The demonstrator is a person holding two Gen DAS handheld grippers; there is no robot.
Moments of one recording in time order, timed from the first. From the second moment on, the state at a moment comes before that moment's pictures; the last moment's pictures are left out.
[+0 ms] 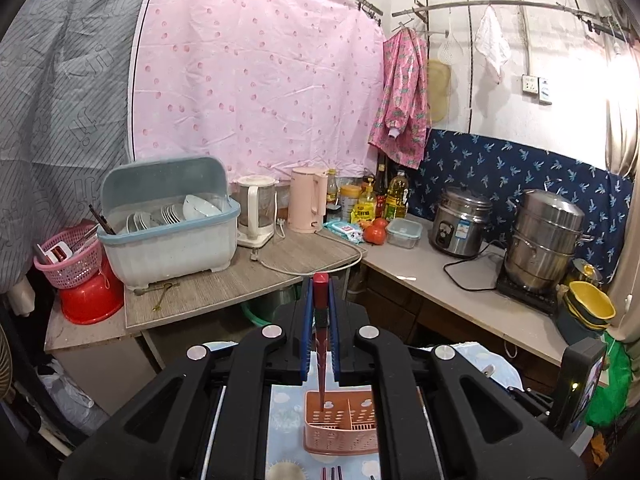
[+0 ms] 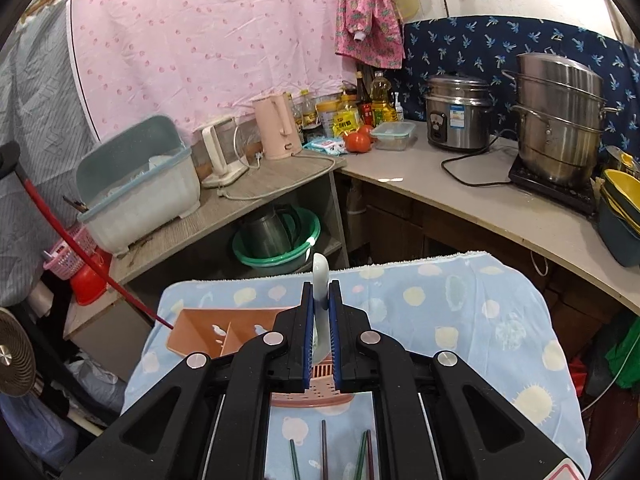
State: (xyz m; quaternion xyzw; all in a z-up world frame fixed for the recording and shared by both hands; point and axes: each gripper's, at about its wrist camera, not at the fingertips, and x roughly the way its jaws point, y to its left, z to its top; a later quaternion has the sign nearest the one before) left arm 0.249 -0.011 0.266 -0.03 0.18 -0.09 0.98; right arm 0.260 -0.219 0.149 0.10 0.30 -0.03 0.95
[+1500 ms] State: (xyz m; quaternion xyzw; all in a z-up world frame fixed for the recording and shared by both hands) left arm 0.173 0.005 0.095 -0.03 0.36 -0.08 0.93; right arm 0.122 -0.219 0.060 0.10 0.39 -0.04 0.91
